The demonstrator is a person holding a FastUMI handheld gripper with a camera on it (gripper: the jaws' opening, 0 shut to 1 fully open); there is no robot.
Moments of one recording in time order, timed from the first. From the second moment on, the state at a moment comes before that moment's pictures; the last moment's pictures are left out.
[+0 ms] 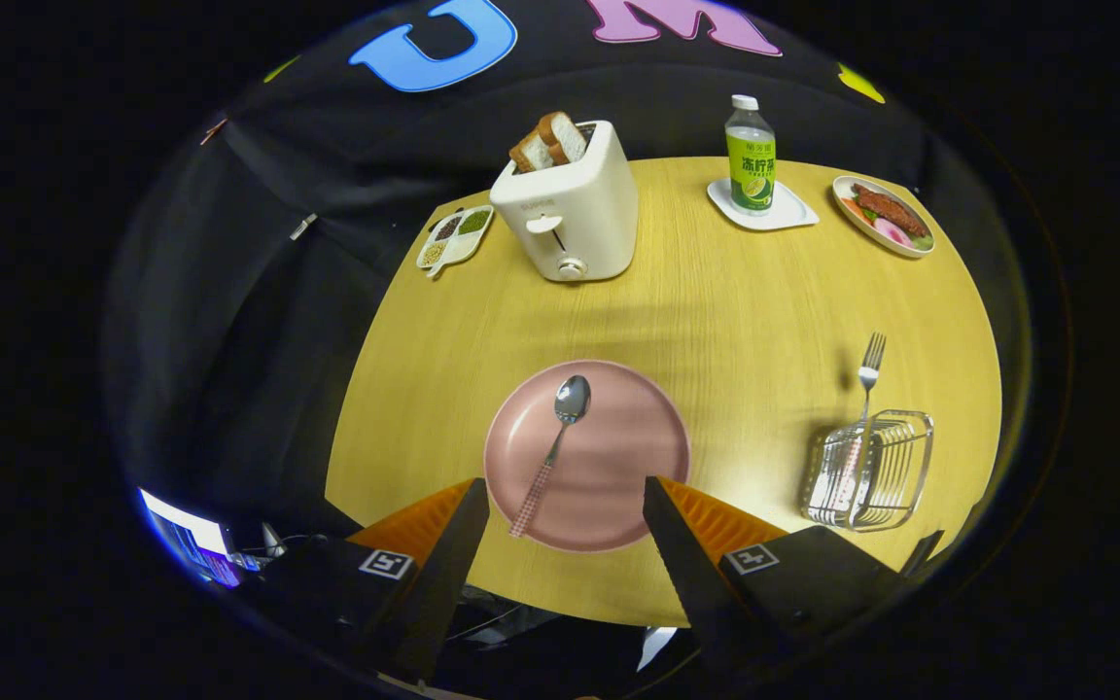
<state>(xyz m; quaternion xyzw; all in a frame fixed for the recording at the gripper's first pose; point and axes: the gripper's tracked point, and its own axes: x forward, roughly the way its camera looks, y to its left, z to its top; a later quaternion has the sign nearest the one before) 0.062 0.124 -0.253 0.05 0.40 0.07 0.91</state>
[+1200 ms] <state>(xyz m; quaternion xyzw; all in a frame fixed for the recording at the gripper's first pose) 0.084 0.160 -0.396 0.10 0.55 0.00 0.83</state>
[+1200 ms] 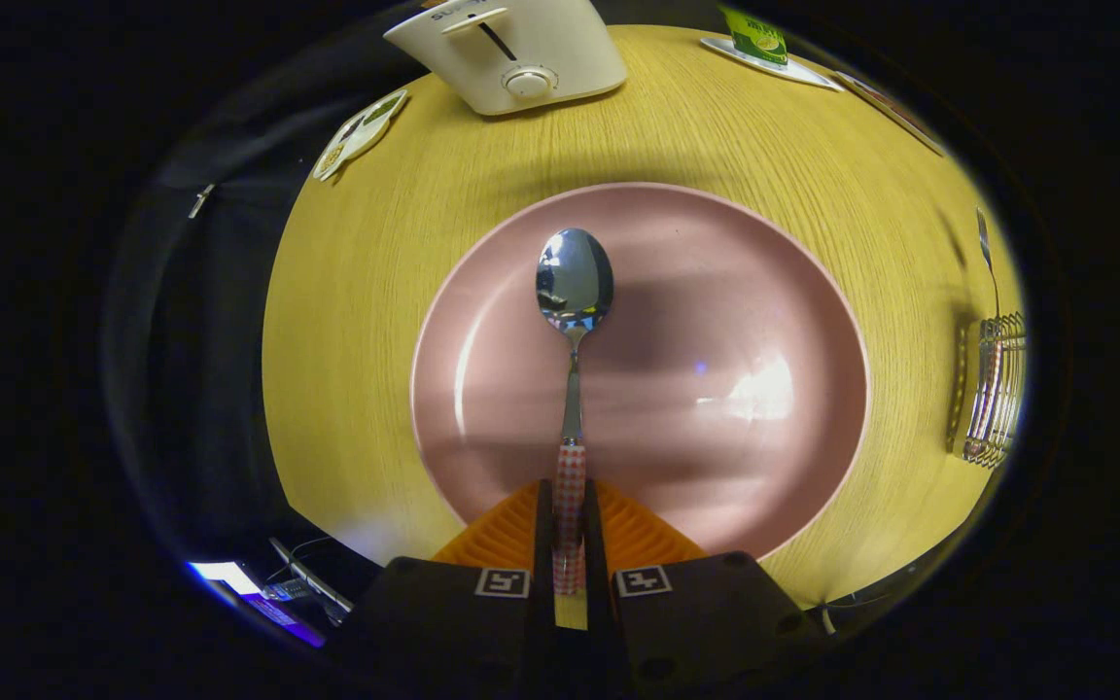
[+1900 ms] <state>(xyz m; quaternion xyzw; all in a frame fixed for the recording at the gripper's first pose) 0.034 0.101 -0.314 0.08 0.53 0.08 0.84</state>
